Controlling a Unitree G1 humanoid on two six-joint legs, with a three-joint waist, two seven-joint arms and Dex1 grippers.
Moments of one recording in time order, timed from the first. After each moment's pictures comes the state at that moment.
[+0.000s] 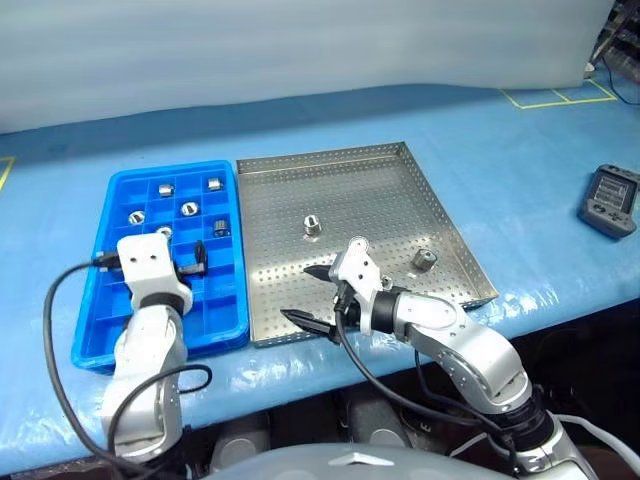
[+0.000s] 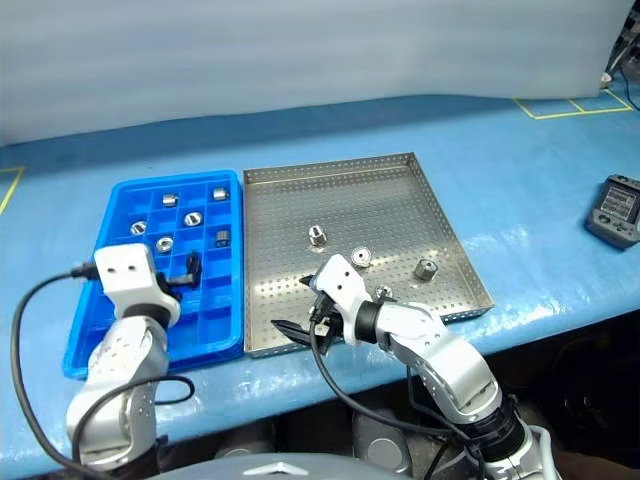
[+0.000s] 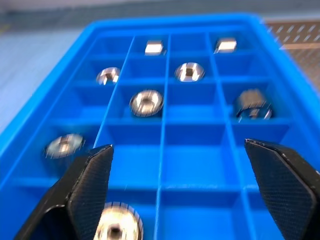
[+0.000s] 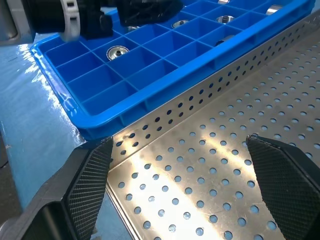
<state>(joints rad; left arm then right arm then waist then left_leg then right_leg) 0.02 0.06 0.18 -0.72 -0.02 0.79 0.02 -0.16 -0.40 0.36 -0.55 0.38 0.74 0.57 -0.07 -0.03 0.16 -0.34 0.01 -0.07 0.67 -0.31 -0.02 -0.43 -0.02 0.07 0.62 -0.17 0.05</state>
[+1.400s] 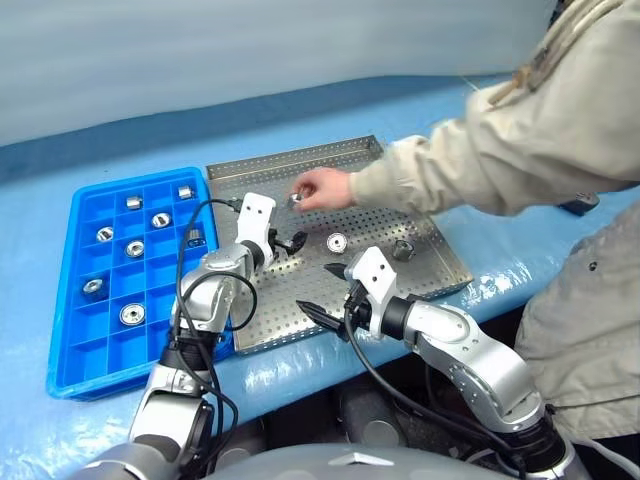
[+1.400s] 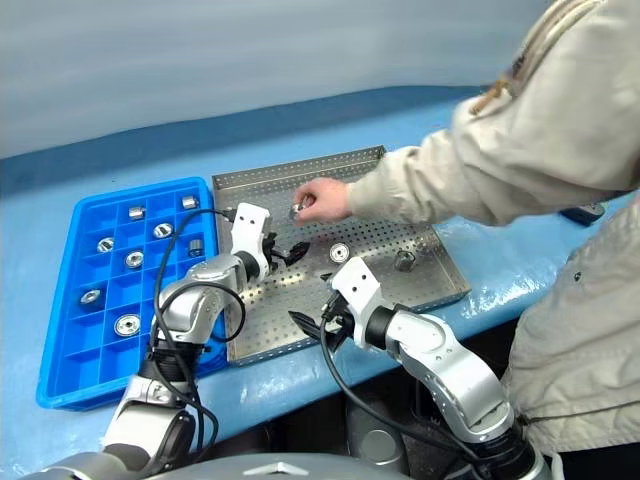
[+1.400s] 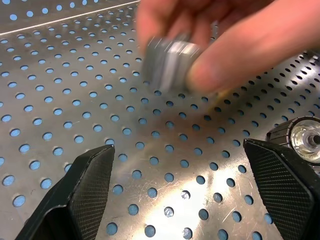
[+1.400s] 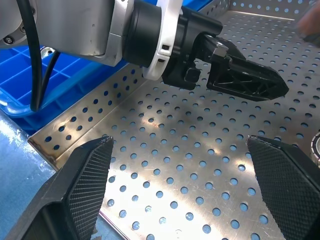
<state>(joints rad) -0.42 0.14 -0.05 0.00 -0.20 0.79 -0.28 -0.07 -0.40 0.32 -0.61 0.36 0.75 0.46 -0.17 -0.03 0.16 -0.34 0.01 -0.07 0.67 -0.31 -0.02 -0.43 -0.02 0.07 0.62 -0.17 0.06</state>
